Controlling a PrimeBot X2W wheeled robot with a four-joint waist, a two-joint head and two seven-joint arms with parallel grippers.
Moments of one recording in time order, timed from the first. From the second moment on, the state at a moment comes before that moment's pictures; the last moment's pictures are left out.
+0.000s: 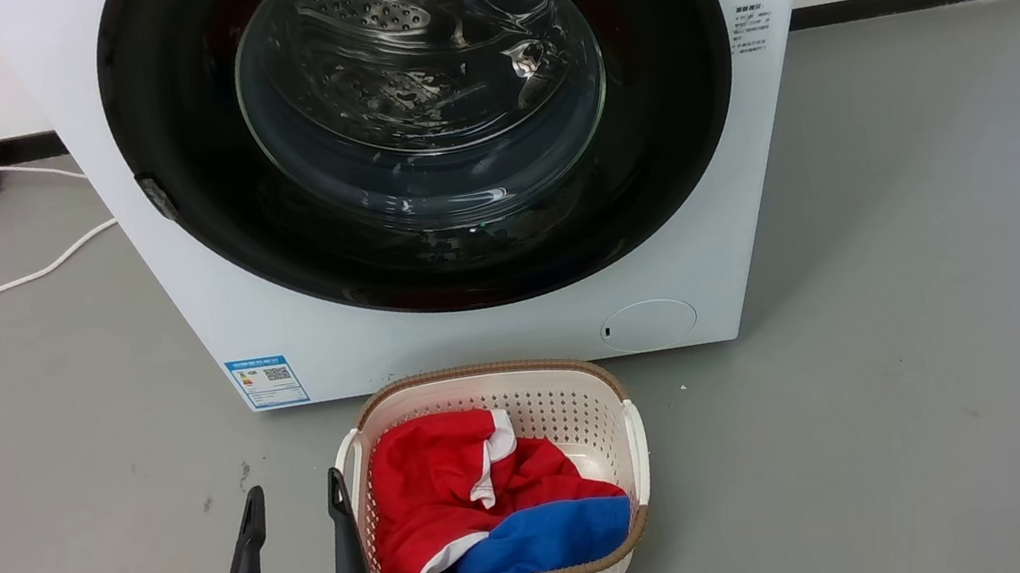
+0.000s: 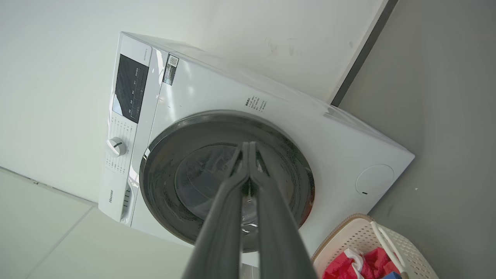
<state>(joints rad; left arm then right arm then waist) 0.05 0.05 -0.09 0.11 -0.16 0.06 -0.26 0.16 -0.05 -0.05 -0.02 1.16 0.13 -0.26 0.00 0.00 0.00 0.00</state>
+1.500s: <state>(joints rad) -0.03 0.05 -0.08 0.05 -0.08 0.09 -0.26 -0.11 -0.19 -0.28 0.08 1.71 0.13 0.08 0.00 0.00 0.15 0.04</state>
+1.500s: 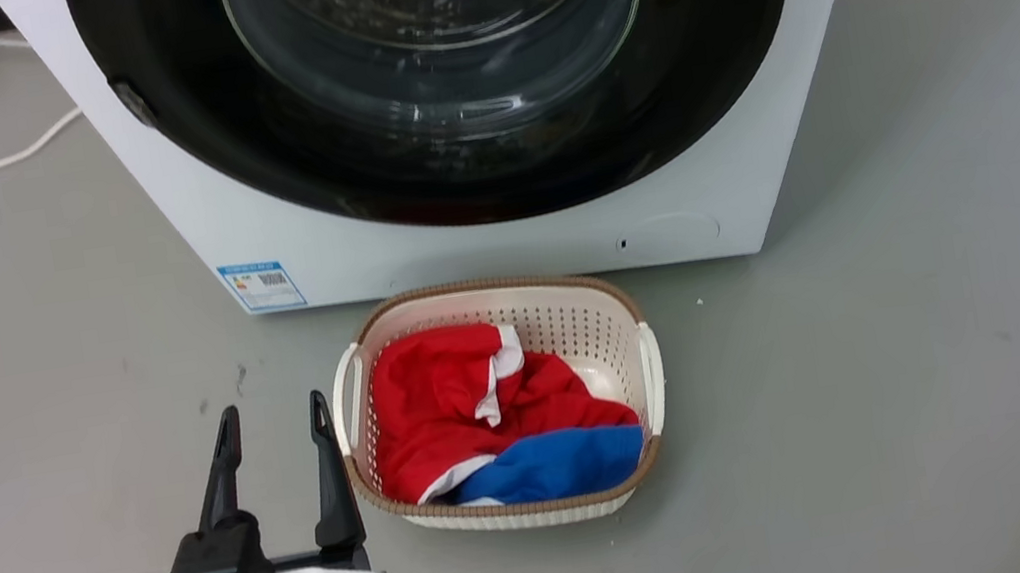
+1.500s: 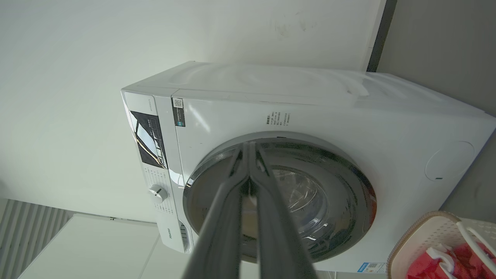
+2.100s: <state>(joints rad) -0.18 0.05 -0.12 -0.01 -0.06 0.09 -0.26 -0.69 -0.44 -0.26 0.32 1.68 0.13 0.26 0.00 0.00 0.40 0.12</state>
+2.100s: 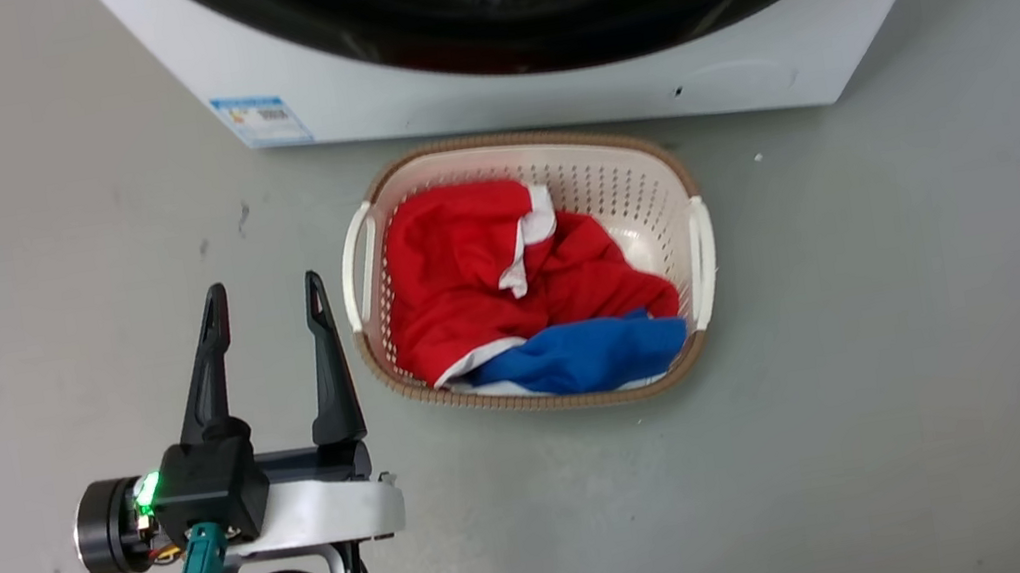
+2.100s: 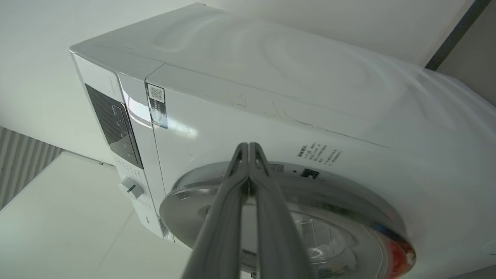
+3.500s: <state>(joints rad) -0.25 0.05 -0.17 0.00 -0.14 0.13 -0.26 -1.06 -0.51 0.05 0.54 1.39 0.13 0.56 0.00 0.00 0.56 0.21</state>
